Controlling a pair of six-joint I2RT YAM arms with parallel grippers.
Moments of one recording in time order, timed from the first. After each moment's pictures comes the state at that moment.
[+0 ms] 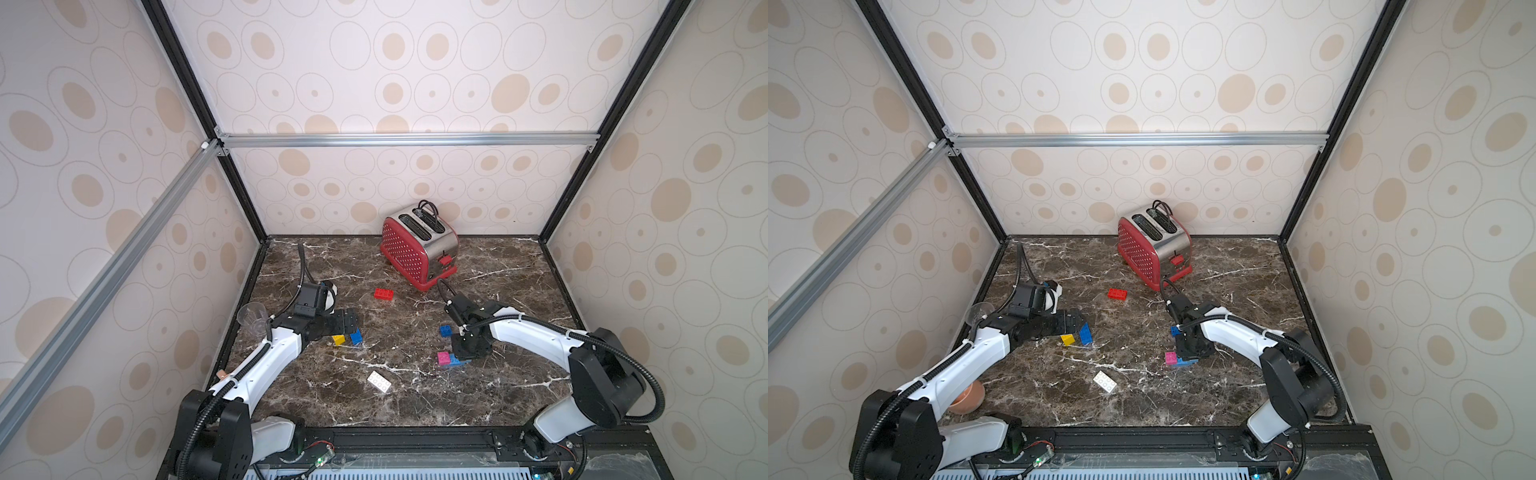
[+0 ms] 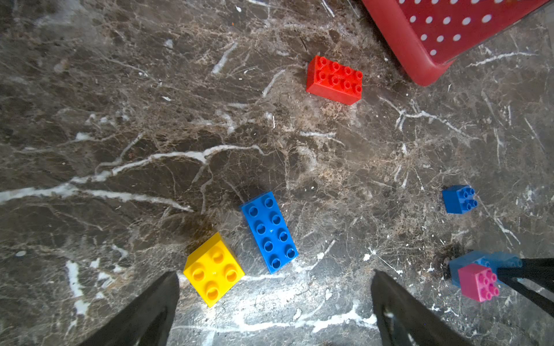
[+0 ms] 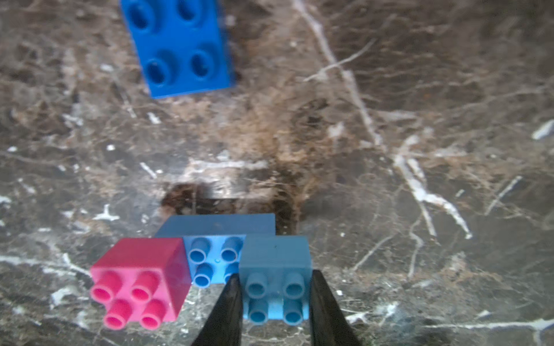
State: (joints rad) left arm -0.25 1.22 0.76 -0.47 0.19 -0.32; right arm 0.57 1.53 0.94 -0.91 0.08 0.54
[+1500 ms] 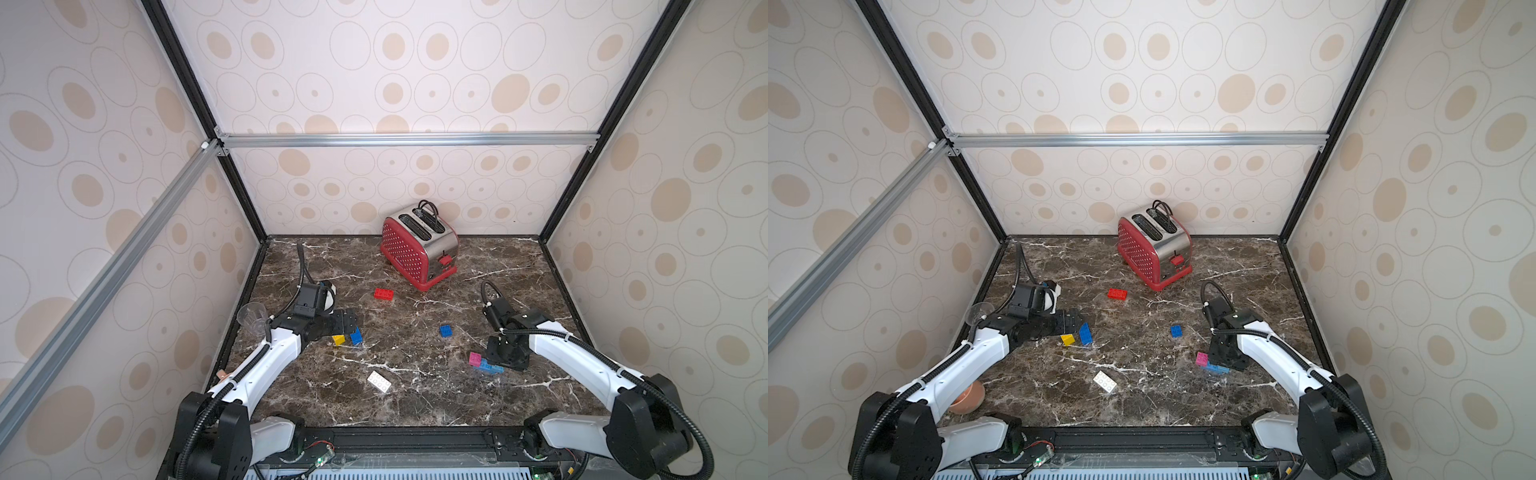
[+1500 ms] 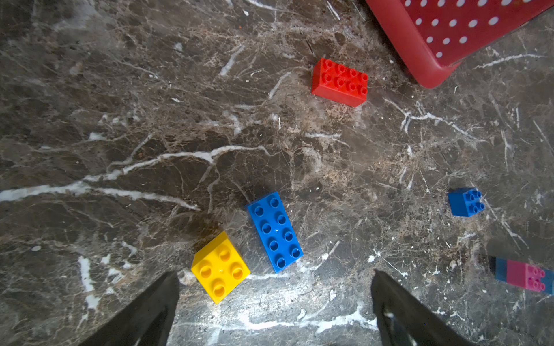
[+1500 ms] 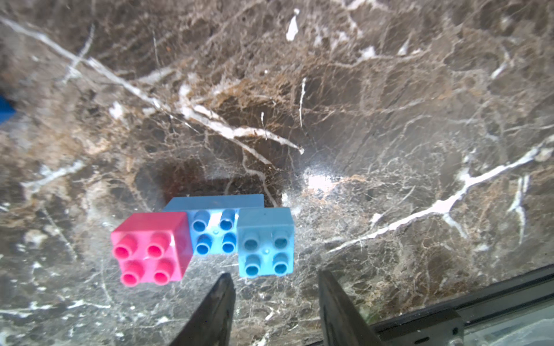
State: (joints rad) left arm -0.25 1.21 0.76 -0.48 0.16 -0.32; right arm 0.38 1.25 0.82 -1.06 0.15 0.69
